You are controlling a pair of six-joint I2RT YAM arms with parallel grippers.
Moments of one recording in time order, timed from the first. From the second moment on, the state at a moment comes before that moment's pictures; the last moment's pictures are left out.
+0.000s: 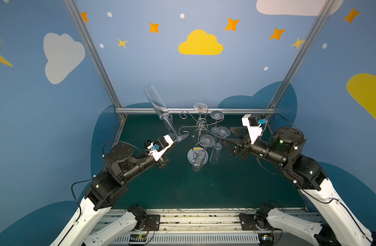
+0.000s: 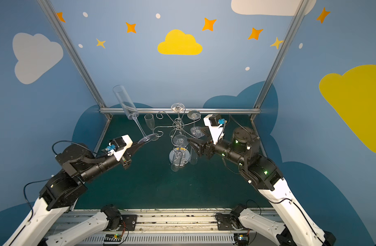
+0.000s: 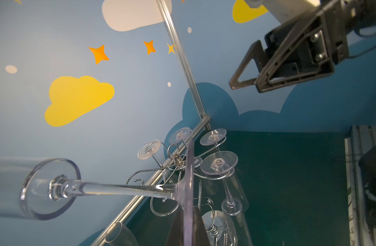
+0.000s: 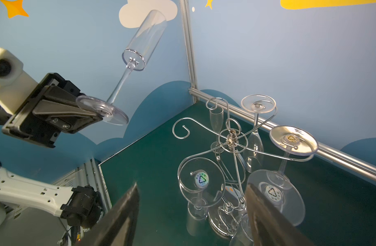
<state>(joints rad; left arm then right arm) -0.72 0.79 1.21 -0.50 0.13 0.44 0.73 0.98 1.41 -0.59 -0.25 0.10</state>
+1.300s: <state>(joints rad) -1.23 1.09 1.10 -0.08 -0.44 1.25 0.76 1.07 1.41 -0.54 -0.40 0.20</state>
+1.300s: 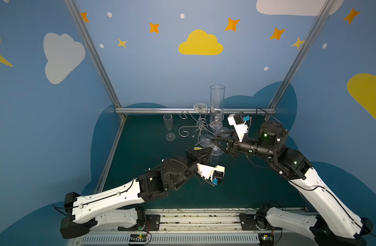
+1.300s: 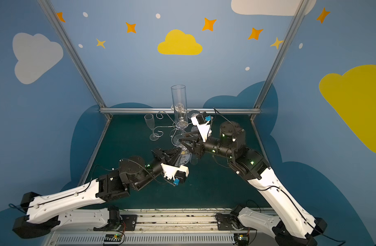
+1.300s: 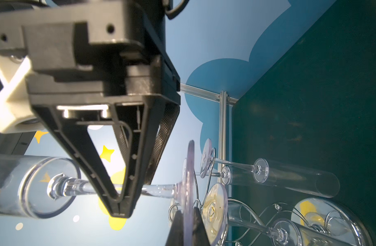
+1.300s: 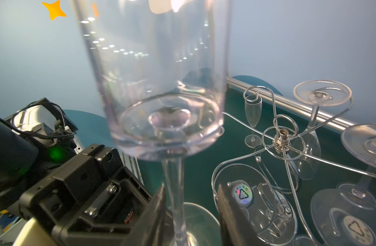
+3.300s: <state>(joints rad) -0.68 1.06 1.36 -0.12 0.55 -0.45 0.86 1.05 1.28 -0.50 -0.50 0.14</state>
